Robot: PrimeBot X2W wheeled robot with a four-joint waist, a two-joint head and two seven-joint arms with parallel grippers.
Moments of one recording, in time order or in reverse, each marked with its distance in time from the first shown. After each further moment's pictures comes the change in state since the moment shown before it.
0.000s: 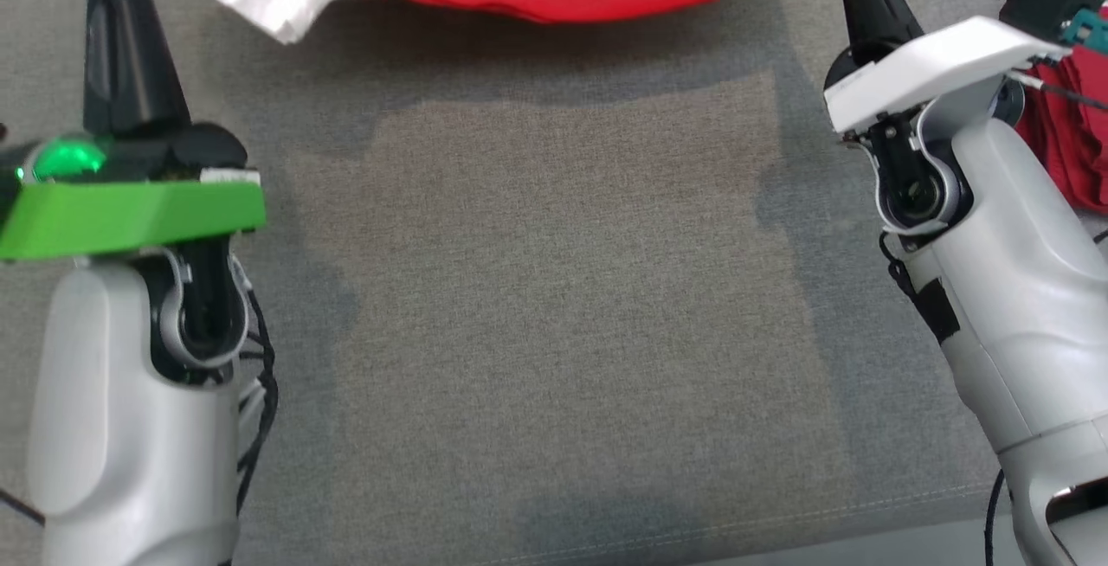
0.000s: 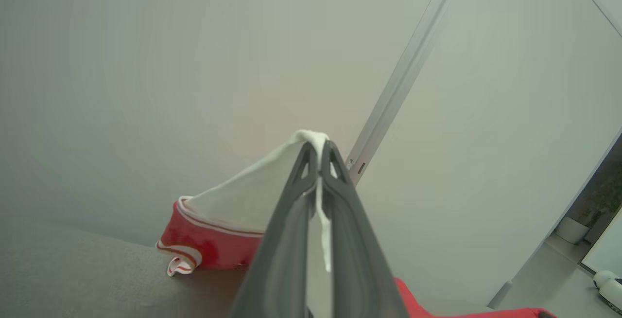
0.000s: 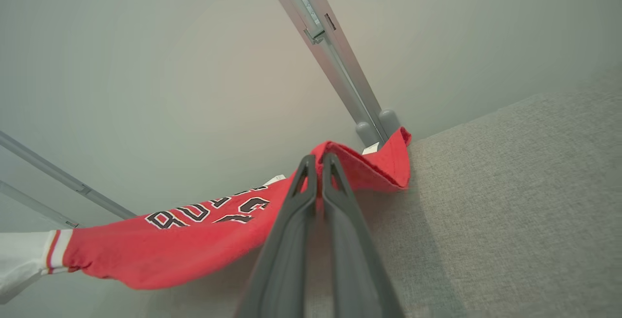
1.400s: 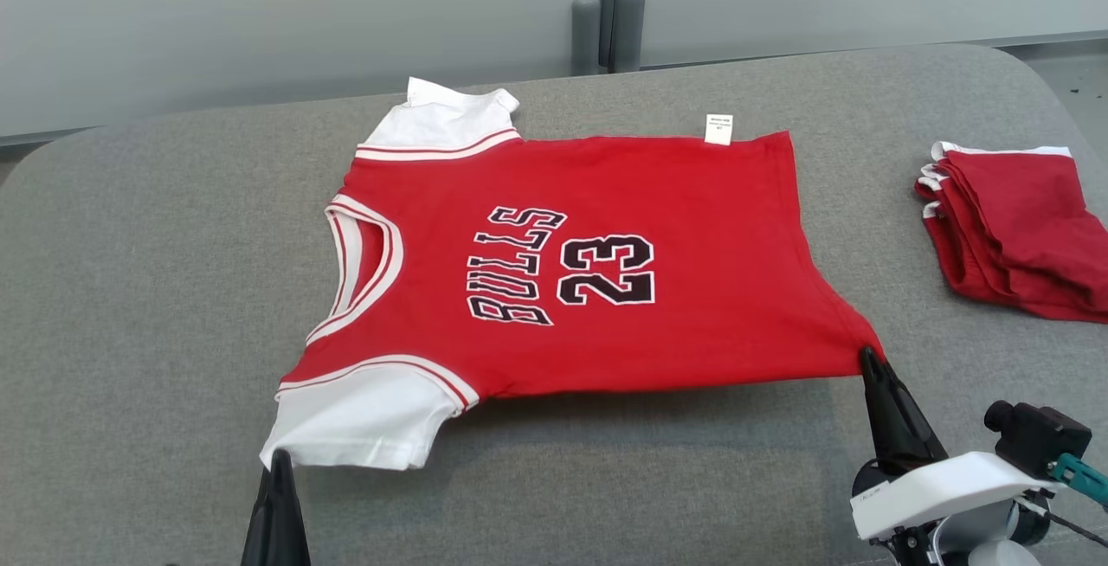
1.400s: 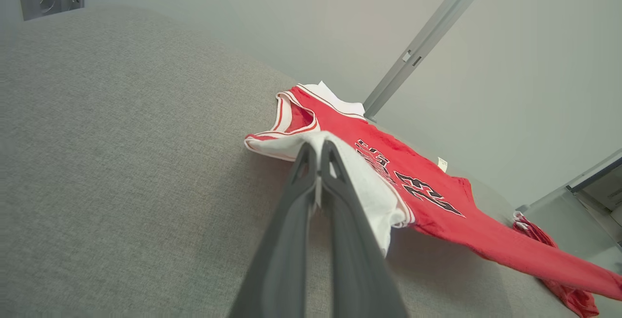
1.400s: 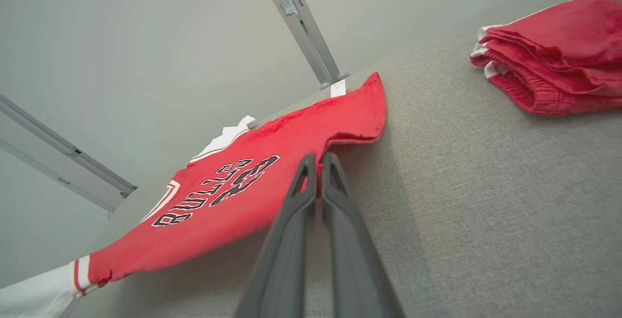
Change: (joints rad) left arm 0.866 -0.071 -0.053 -0.177 0.013 0.101 0.000; right arm 0.911 0.088 -0.213 -0.490 -0.259 0.000 -0.001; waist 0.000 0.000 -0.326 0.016
